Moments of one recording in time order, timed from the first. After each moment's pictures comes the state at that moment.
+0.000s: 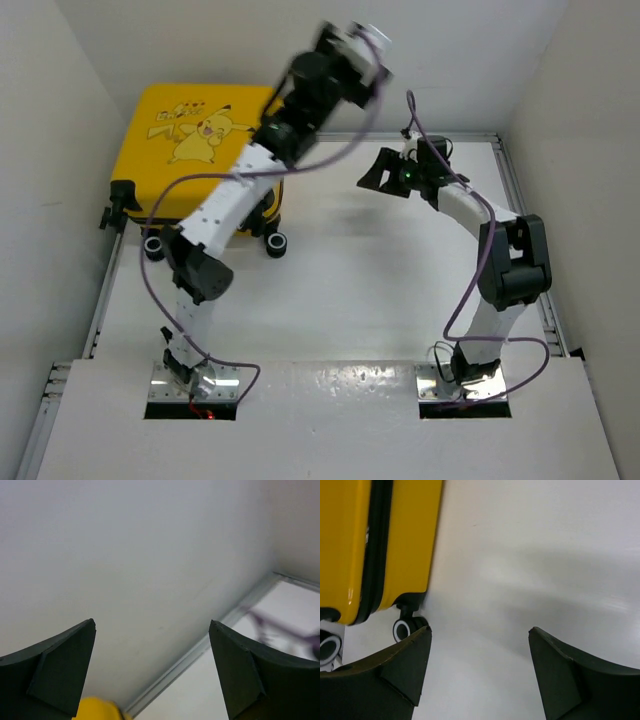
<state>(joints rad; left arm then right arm) -0.73 2.07 2.39 -0.15 -0.11 0.50 0.17 1.84 1.24 -0.02 -0.48 0.46</state>
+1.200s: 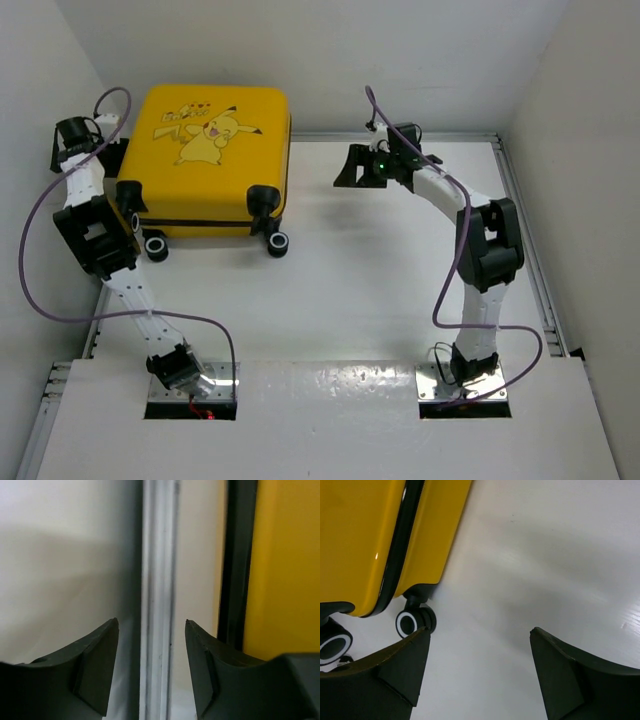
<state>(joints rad) 0.51 2.26 2.10 -0.58 0.22 0.40 0.28 2.01 1.53 -0.21 -0.52 0.31</state>
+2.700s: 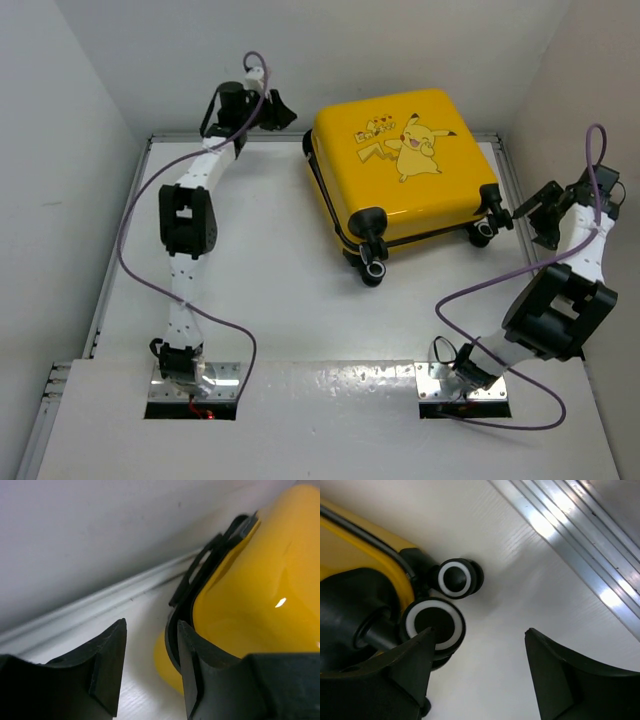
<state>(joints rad) -0.12 2.39 2.24 0.01 0.56 -0.21 -0.63 1.51 1.21 -0.70 -0.17 0.33</state>
